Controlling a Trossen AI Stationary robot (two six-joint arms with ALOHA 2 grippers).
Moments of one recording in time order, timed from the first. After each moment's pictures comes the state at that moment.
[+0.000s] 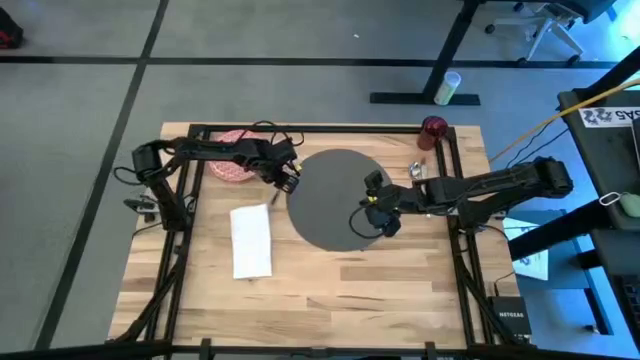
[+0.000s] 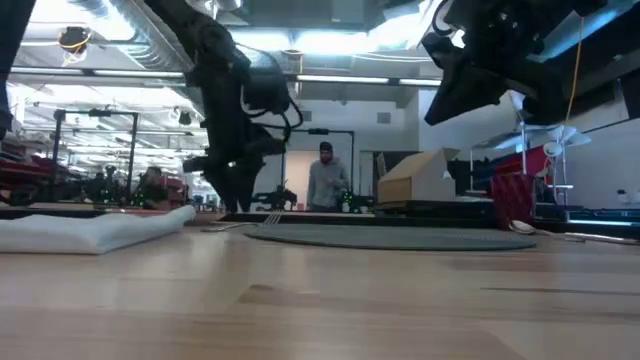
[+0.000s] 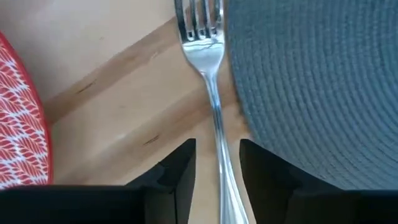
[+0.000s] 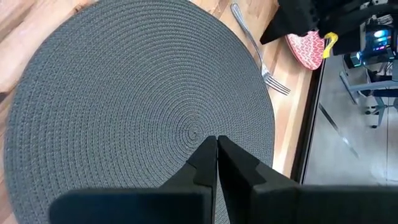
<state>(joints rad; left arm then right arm) 0.44 1.73 1.06 -0.63 -0.06 -0.54 0.10 1.23 0.81 -0.41 0.29 -0.68</state>
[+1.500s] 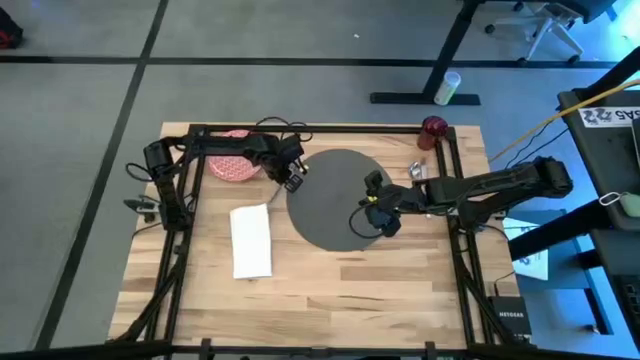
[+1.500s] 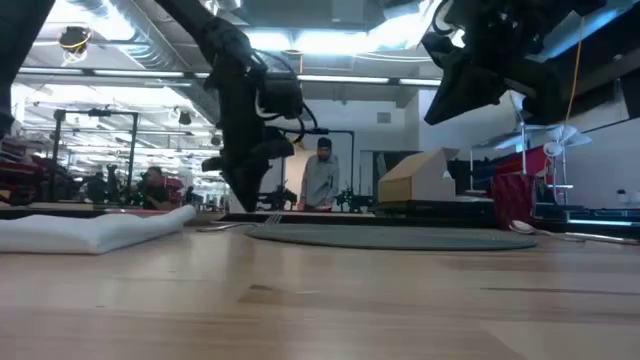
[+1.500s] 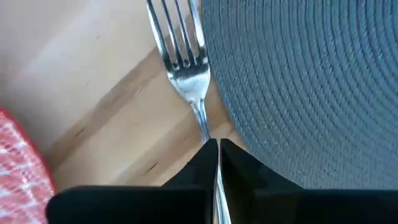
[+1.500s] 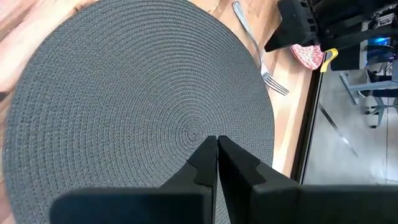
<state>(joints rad) 0.45 1.82 1.20 -0.74 -0.05 -0.38 0.10 1.23 0.81 -0.41 0.29 -0.69</state>
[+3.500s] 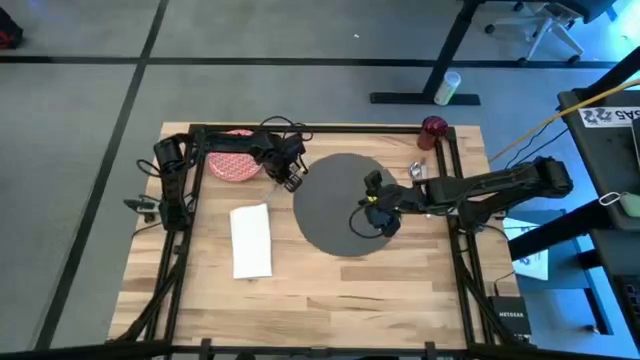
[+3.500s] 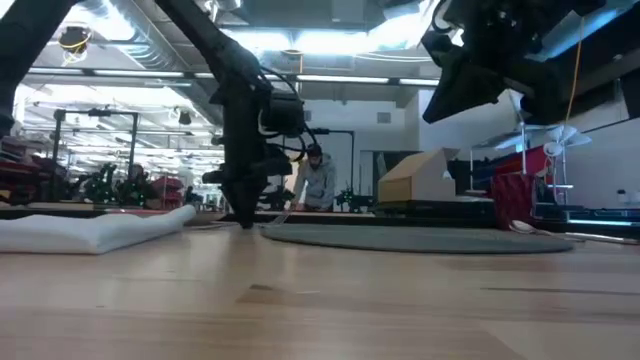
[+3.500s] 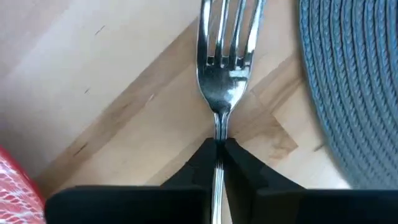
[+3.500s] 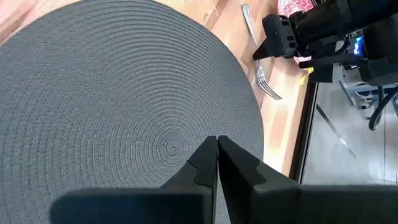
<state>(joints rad) 0.49 1.89 1.21 -0.73 -0.02 -0.31 0.10 1.23 0.81 -0.40 0.29 -0.69</state>
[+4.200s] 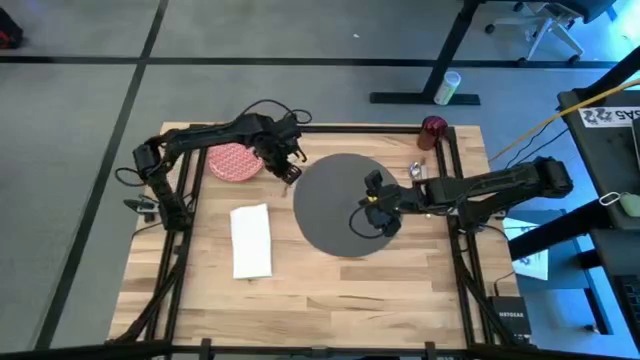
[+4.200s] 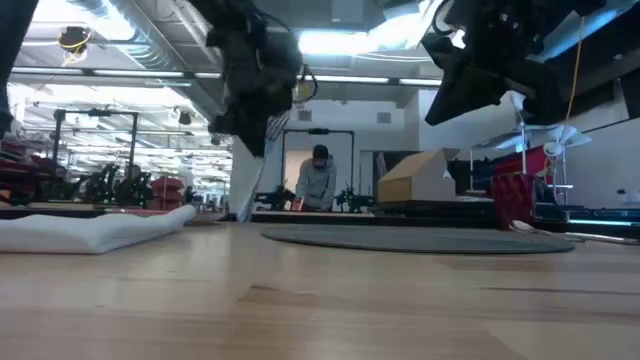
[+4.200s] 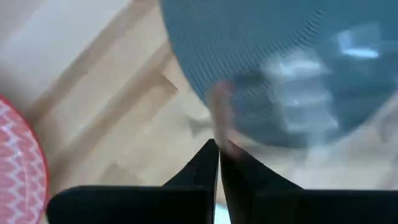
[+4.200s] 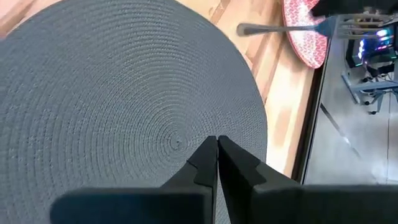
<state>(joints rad) 0.45 1.69 1.41 -1.05 0.20 -0.34 0.10 1.23 0.81 -0.43 0.29 -0.69</state>
